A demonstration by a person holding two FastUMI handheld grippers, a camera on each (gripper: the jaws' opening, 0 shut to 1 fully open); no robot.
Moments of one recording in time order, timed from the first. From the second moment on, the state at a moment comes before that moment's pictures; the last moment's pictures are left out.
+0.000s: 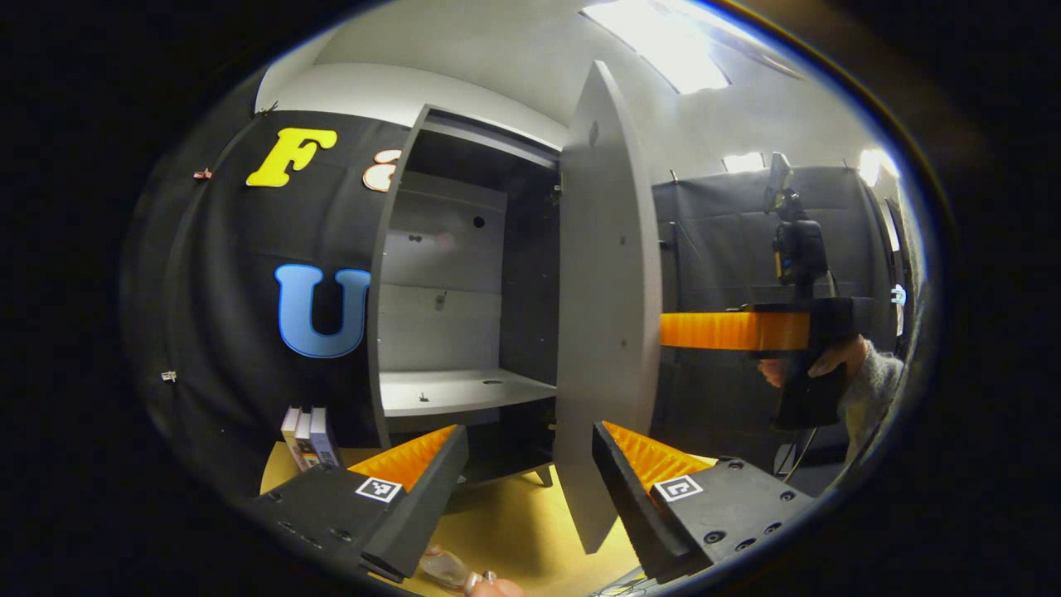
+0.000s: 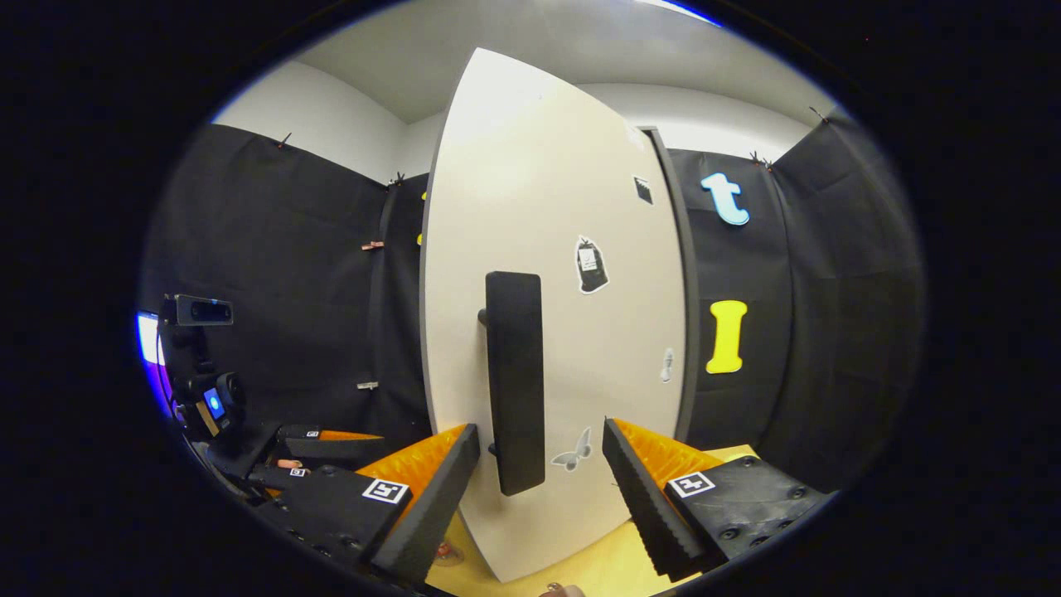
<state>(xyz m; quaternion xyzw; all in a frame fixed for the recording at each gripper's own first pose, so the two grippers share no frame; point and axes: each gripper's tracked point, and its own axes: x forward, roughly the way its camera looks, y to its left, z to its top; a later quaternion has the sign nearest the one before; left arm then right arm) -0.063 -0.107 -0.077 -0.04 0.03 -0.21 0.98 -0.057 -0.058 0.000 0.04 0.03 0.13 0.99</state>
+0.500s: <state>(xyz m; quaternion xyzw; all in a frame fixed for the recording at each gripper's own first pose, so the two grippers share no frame) -0.060 -0.088 -0.058 -0.05 0.04 -0.19 0.98 -0.060 -0.095 -0.014 0.02 0.00 0.04 1.00</state>
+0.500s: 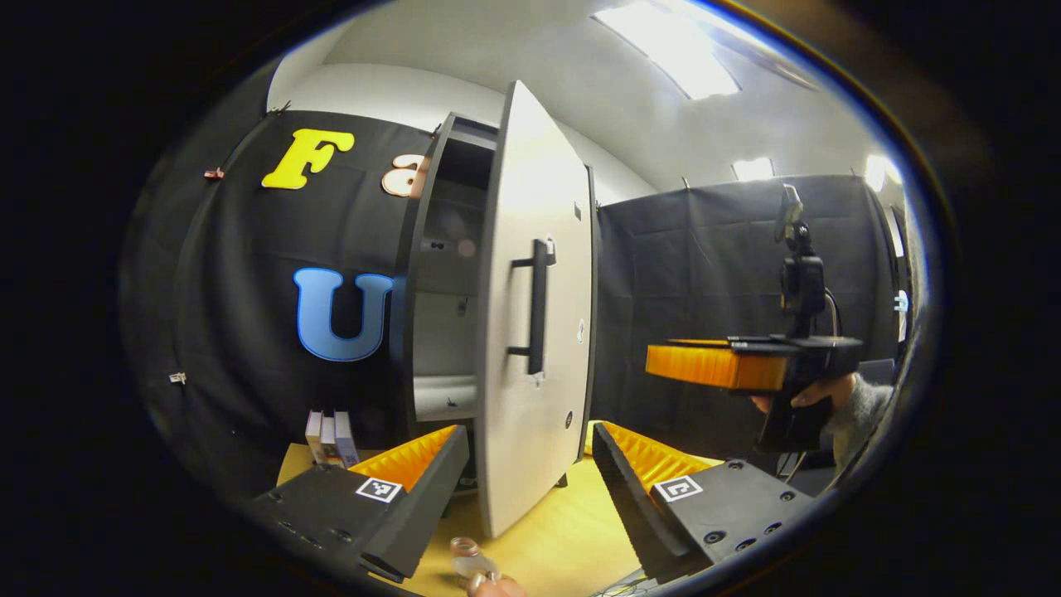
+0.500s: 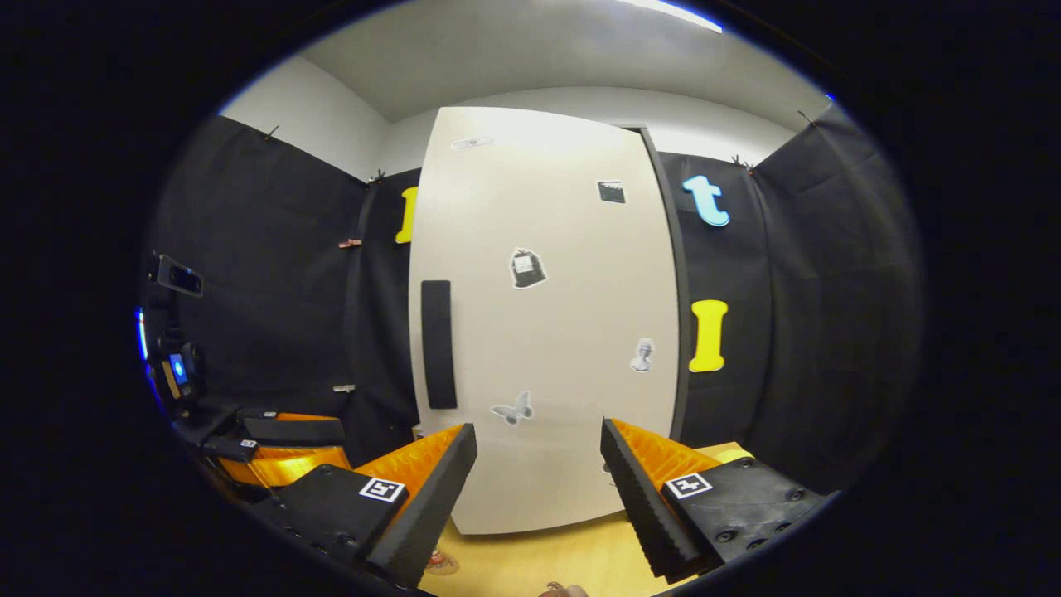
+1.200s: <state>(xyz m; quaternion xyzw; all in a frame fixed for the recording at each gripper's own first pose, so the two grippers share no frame) -0.030 -0.135 -0.016 -0.04 -0.02 -0.12 0.99 -0.067 -0.147 -0.010 0.00 -0.01 0.01 1.00</state>
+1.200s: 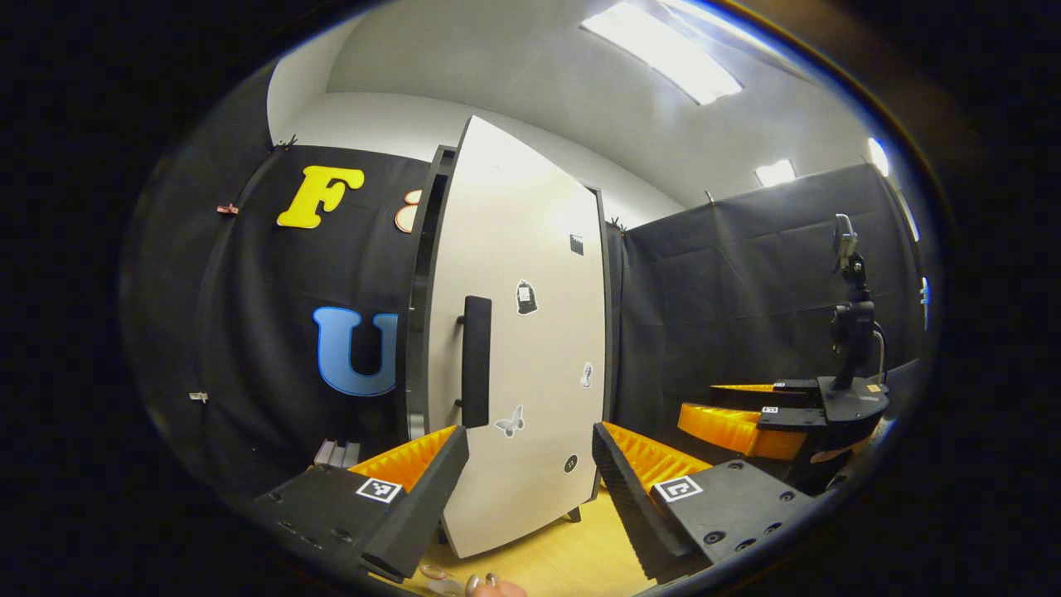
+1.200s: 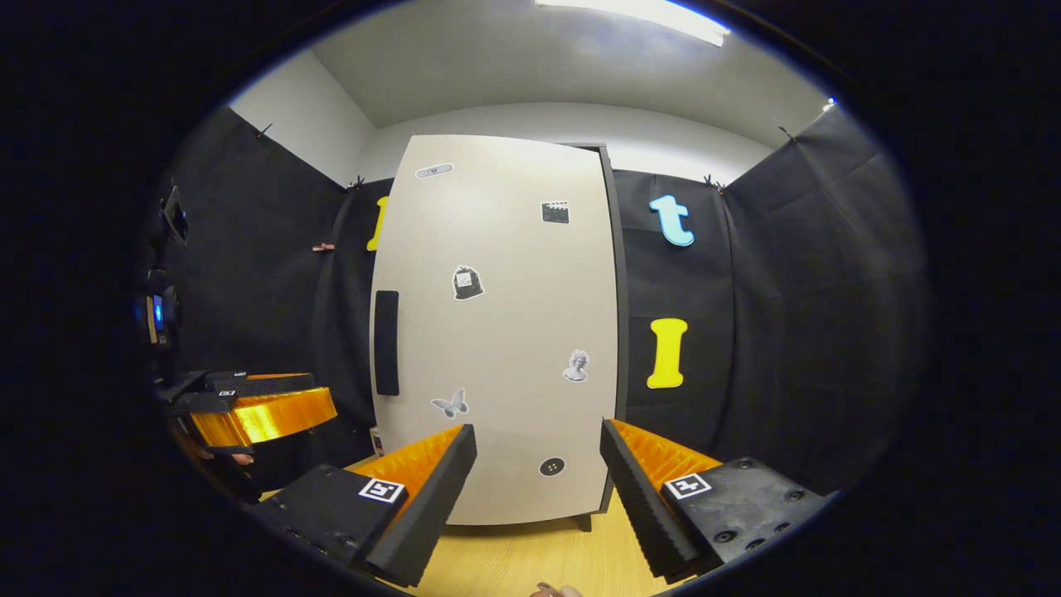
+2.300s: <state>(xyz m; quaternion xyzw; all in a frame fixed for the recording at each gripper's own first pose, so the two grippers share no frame) -0.035 -0.137 -0.028 -0.02 0.01 -0.10 0.99 -0.068 -0.144 -0.017 -0.01 0.01 0.03 1.00</state>
